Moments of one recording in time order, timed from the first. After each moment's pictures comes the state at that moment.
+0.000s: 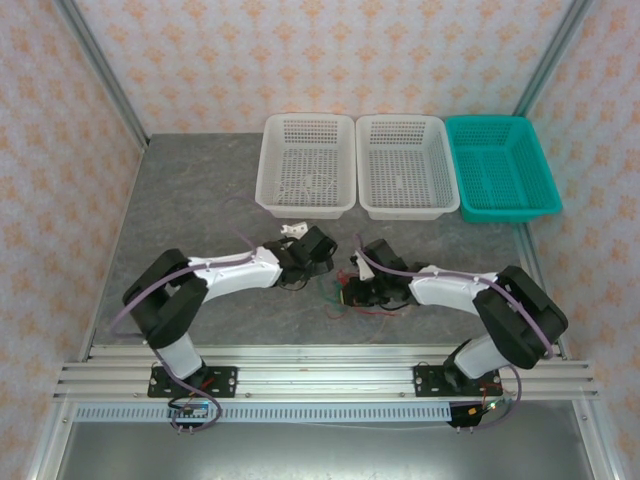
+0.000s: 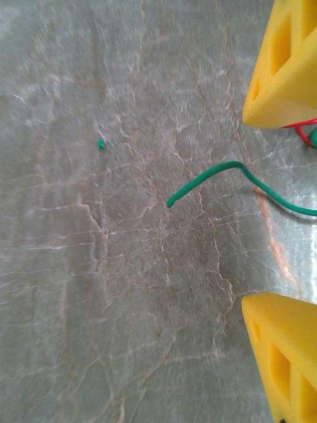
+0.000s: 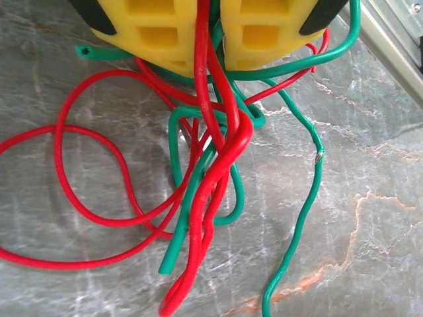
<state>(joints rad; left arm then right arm) -0.79 1.71 1.00 -0.36 -0.28 -1.06 0.69 1.47 0.60 -0.15 -0.41 0.59</state>
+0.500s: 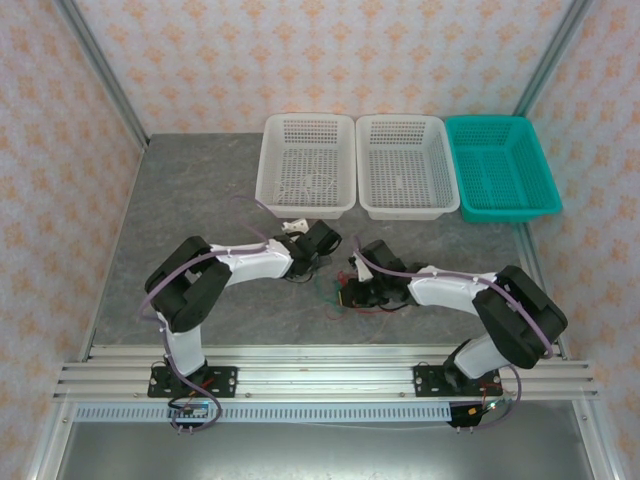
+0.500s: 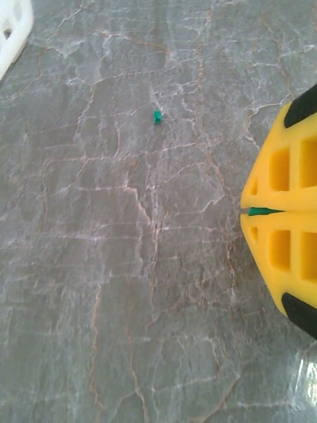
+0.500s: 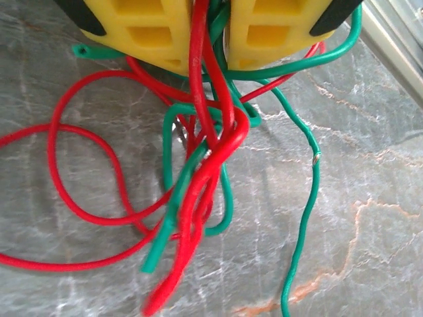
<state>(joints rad) -0.75 1.83 1.07 -0.32 -0.31 -1.13 0.70 1.48 0.60 -0.16 -0.38 0.58</state>
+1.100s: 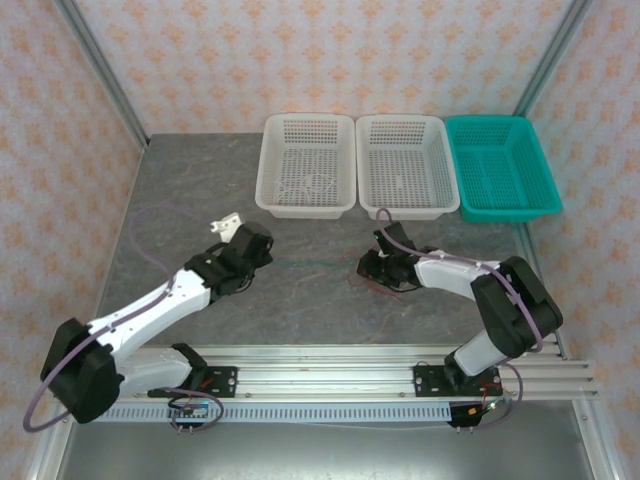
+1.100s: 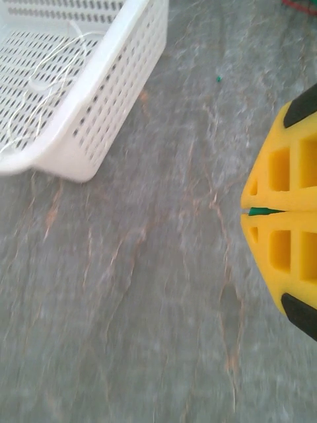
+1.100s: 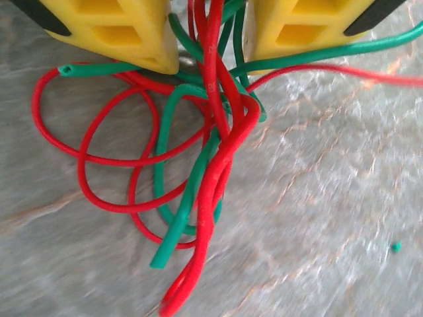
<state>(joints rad) -0.58 1.13 0.74 -0.50 -0.44 -0.98 0.51 1.53 0.68 -0.21 -0.16 0.82</state>
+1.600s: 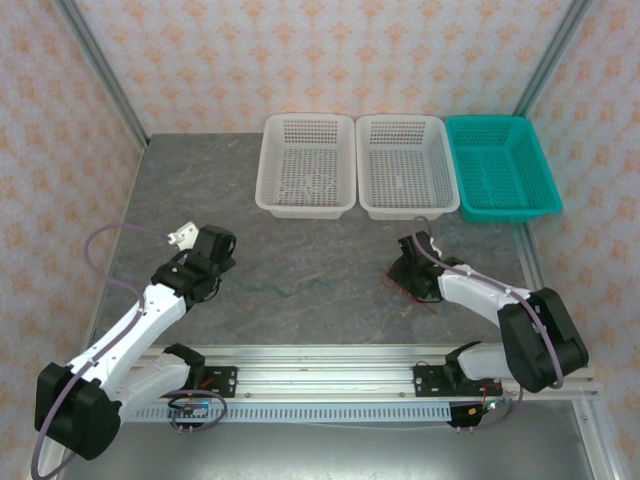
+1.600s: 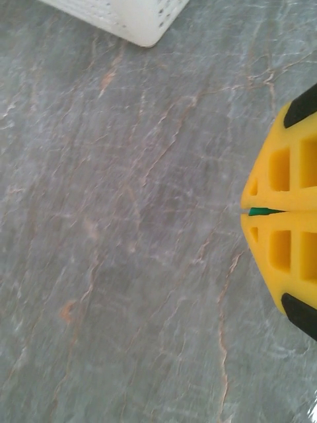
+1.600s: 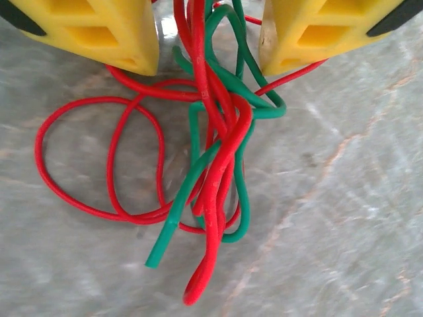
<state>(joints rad) -0.34 0.96 0.67 -0.66 -0.46 -0.94 0.41 1.31 0.55 -0.35 0.07 0.96</state>
